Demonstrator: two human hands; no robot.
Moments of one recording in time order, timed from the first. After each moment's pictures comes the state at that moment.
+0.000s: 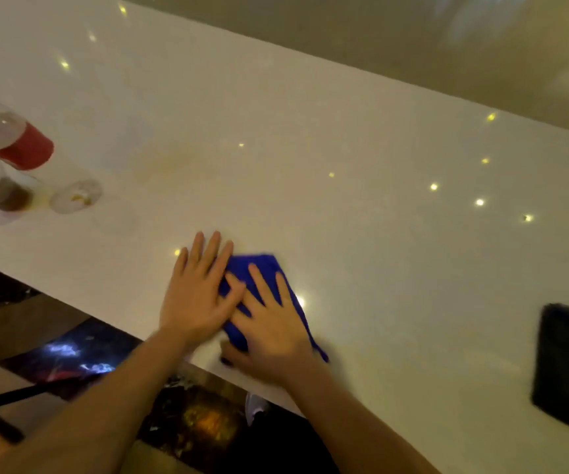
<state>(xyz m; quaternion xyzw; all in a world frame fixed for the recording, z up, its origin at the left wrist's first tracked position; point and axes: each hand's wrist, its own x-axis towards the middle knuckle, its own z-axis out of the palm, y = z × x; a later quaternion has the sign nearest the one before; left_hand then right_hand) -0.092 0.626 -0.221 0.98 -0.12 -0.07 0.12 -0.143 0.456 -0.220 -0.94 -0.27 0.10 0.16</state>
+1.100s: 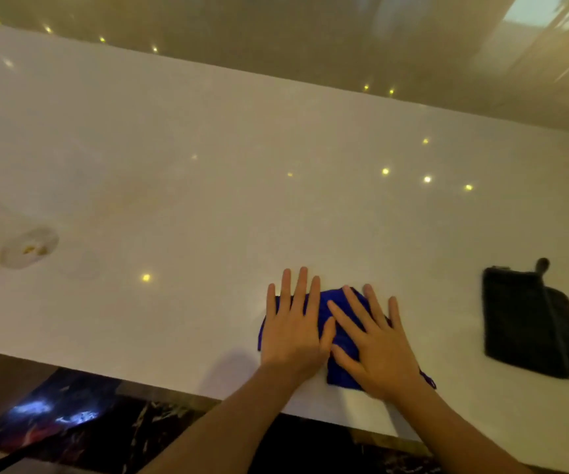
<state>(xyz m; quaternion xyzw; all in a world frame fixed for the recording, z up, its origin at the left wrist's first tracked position) -0.139 0.463 -0.229 0.95 -0.24 -0.10 0.14 -0.208 0.287 -0.213 -0.98 -0.05 0.16 0.08</state>
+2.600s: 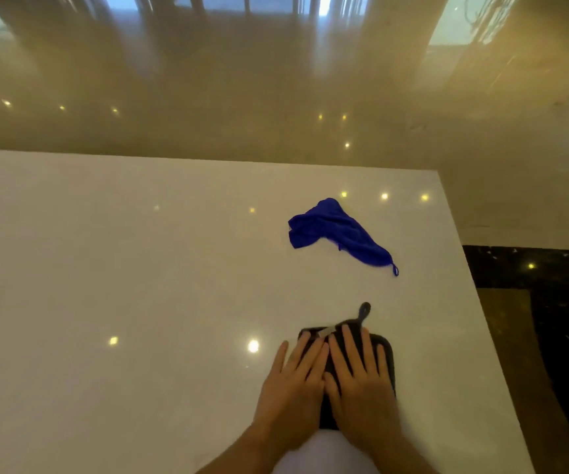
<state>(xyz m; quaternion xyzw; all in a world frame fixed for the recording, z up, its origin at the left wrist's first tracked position) -0.210 0.243 -0.242 0.92 -0.28 -0.24 0.13 -0.246 0.084 -0.253 -0.98 0.00 0.15 0.13</state>
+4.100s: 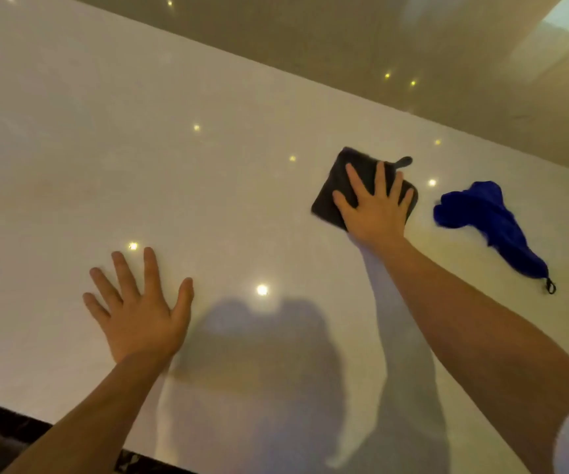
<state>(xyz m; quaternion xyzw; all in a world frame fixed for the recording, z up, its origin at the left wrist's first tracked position) -0.065 0.505 -0.223 0.98 0.14 -0.11 0.08 0.064 0.134 -0.215 -0.98 0.12 0.06 0.11</state>
